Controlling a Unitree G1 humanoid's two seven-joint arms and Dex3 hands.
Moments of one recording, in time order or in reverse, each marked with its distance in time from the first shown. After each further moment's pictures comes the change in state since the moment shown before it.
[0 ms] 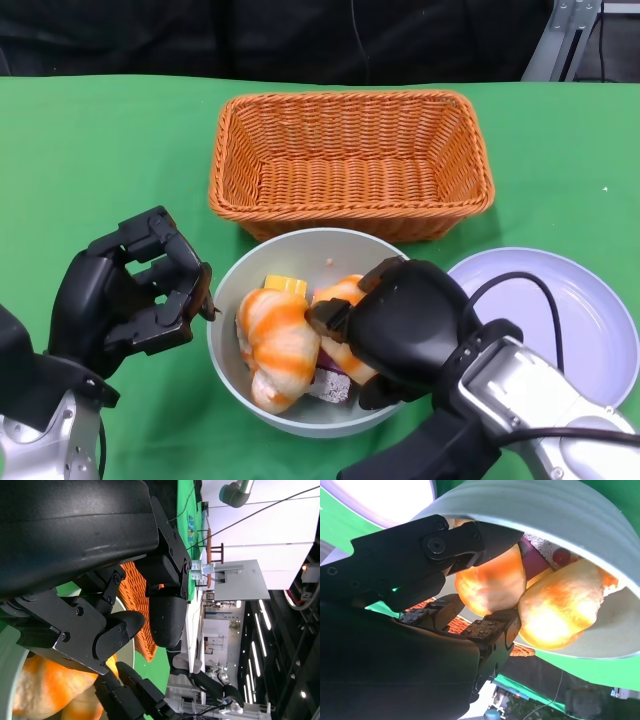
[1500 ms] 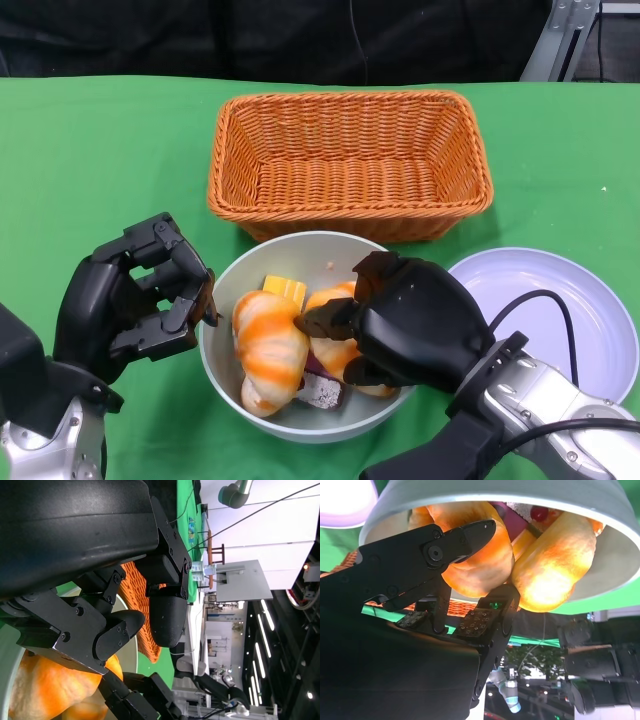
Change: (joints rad) left arm 0.005 0.000 -0.021 0.037 0.024 -0.058 0.018; right arm -0.024 -0.005 -0.035 0.254 0.229 -0.245 -0.496
